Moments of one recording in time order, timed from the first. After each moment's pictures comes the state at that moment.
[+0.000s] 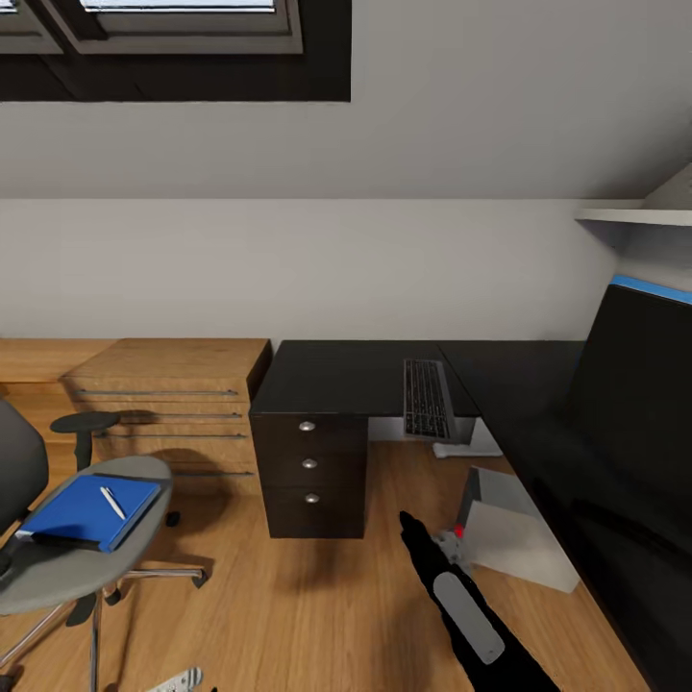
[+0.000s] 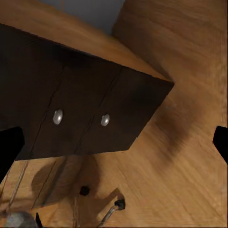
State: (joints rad) left arm -0.06 0.08 0.02 -0.72 0.42 0.04 -0.03; right arm -0.40 0.05 0.31 -0.90 -1.28 -0.08 -0.30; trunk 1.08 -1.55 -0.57
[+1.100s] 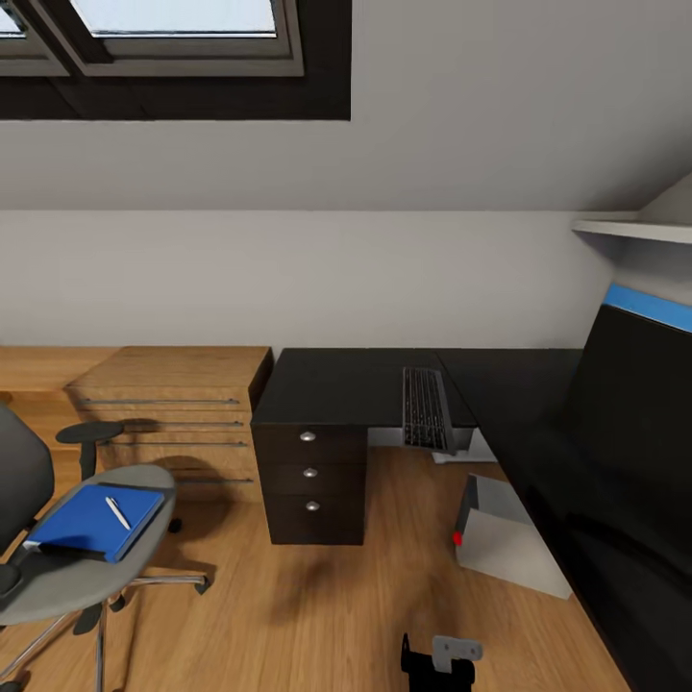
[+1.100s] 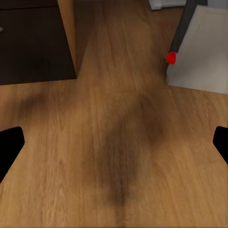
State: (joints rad) left arm -0.06 0.10 0.07 -0.49 0.42 -0.08 -0.03; right arm -0.40 0.14 0.64 -0.13 -0.58 -0.53 -0.32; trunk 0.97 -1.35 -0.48
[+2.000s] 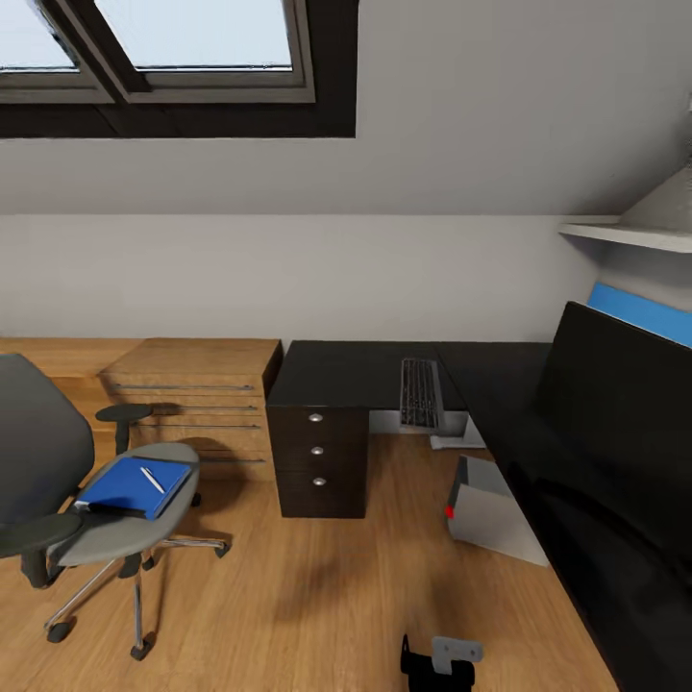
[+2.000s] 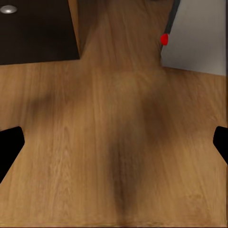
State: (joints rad) left arm -0.06 0.10 0.07 -0.49 0.42 -0.11 -0.03; right arm -0.40 0.14 0.64 -0.12 -0.58 -0.54 -0.31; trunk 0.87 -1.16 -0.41
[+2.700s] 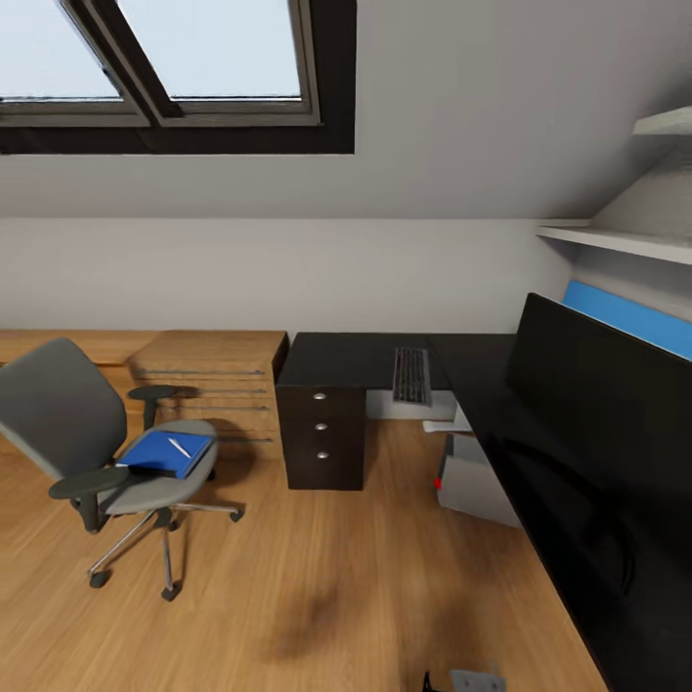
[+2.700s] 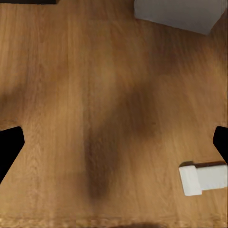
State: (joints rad) left arm -0.06 0.10 0.06 -0.37 0.42 -0.18 -0.03; right arm -0.39 0.13 0.64 0.00 -0.57 -0.54 -0.31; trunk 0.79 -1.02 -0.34
